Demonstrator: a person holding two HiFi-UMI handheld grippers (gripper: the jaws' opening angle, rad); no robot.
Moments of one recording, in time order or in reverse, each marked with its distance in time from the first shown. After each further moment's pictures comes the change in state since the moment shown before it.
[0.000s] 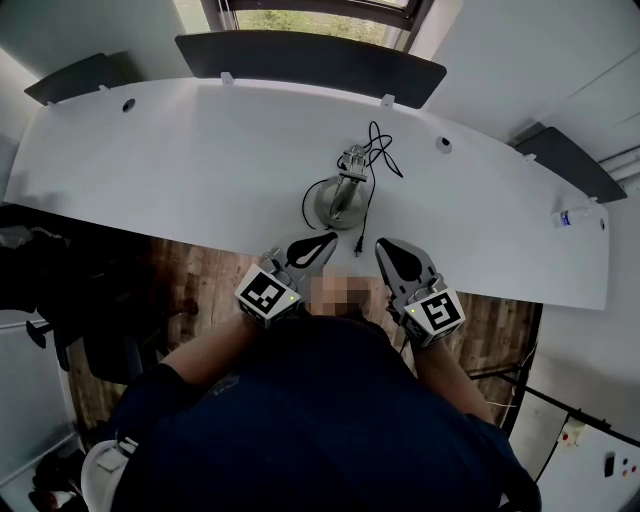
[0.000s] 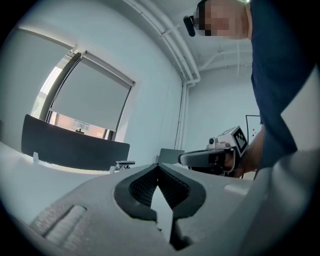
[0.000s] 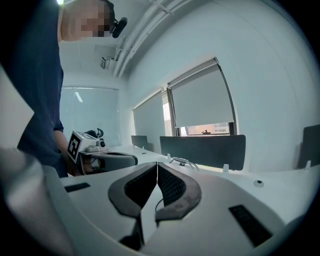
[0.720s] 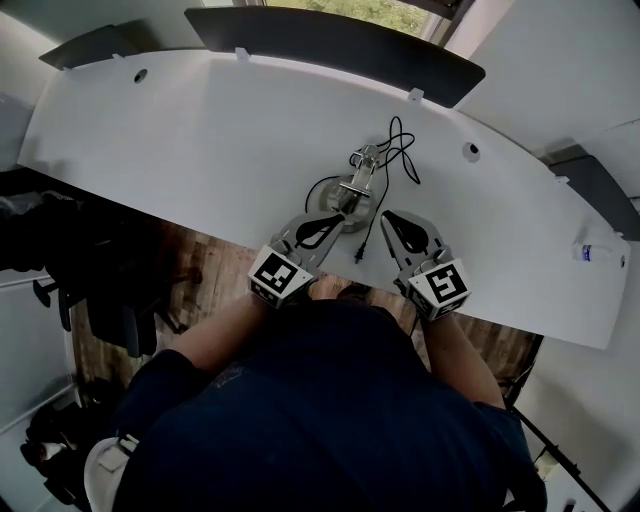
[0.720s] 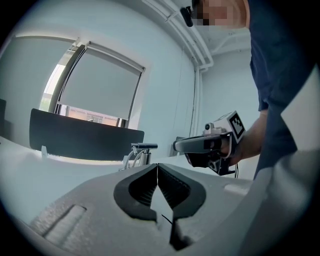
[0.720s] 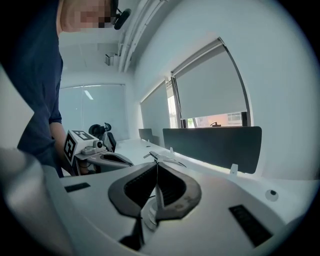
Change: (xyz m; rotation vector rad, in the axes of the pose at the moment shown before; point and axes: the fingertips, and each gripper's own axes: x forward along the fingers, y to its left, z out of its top) left arm 0.067 0.064 -0.046 0.001 0.112 0.152; right arm 0.075 -0.080 -0.008 -0.010 0.089 0.156
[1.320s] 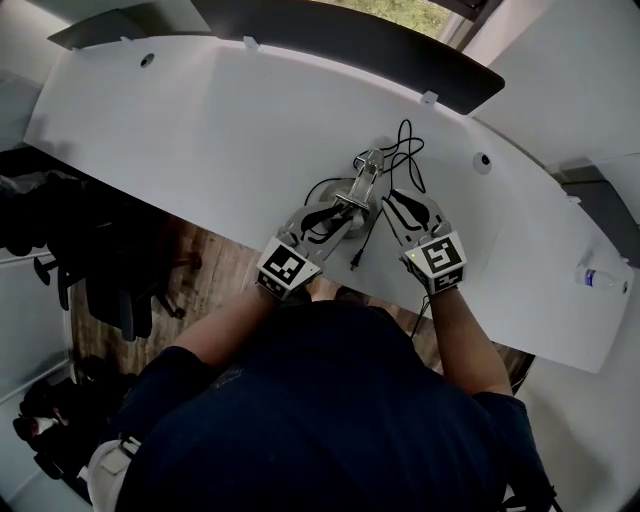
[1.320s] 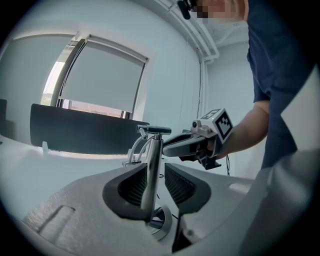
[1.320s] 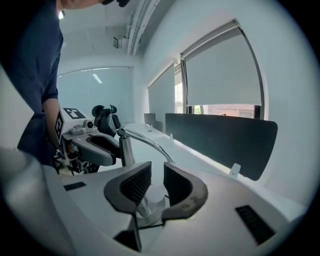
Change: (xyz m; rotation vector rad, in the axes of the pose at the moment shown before) left arm 0.039 0.023 -0.026 0.028 0.077 0.052; right arm 0.048 -0.067 -0.045 -0.157 0.169 0.065
